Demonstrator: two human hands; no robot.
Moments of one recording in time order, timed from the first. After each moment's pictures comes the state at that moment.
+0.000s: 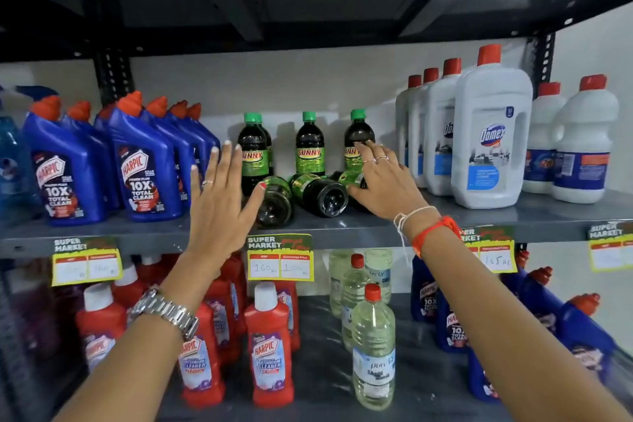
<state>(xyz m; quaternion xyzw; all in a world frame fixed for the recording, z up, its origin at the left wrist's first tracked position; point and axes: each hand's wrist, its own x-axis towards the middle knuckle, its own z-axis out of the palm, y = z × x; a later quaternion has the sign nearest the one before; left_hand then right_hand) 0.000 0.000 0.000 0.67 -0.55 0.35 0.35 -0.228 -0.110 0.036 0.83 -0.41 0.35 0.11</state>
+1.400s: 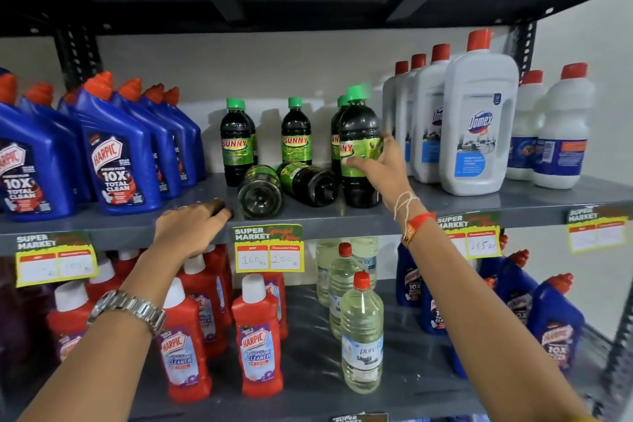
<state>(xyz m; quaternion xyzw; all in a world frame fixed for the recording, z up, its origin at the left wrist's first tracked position) 0.046 0.000 -0.020 0.77 -0.58 0.26 0.00 -0.223 -0.147 0.028 0.65 -0.34 0.60 -0.32</state>
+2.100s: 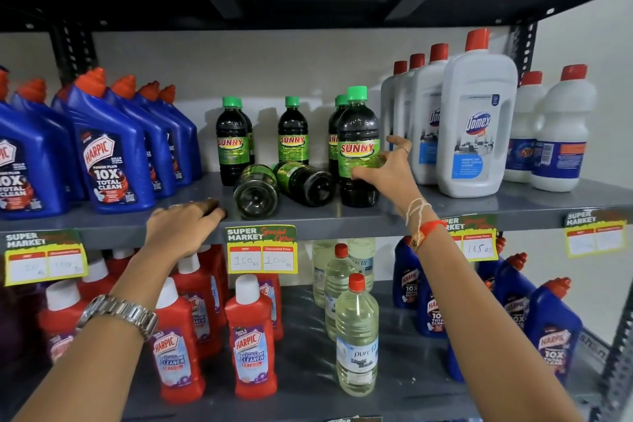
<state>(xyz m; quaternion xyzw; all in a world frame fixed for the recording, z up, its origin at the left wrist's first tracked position) 0.046 -0.003 -0.021 0.79 -0.56 0.25 0.02 -0.243 -0.150 0.020 0.68 -0.36 0.56 -0.32</state>
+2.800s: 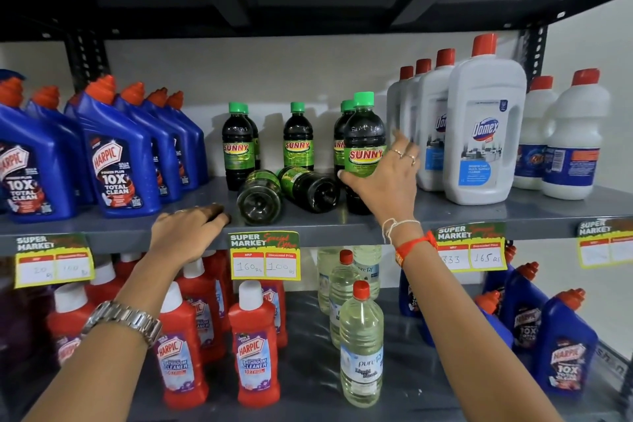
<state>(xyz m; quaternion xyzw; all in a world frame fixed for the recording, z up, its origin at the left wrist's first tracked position) 0.041 -0.002 -0.020 0.79 -0.55 0.25 0.01 -0.226 -0.117 0.022 0.67 -0.46 0.58 -0.01</state>
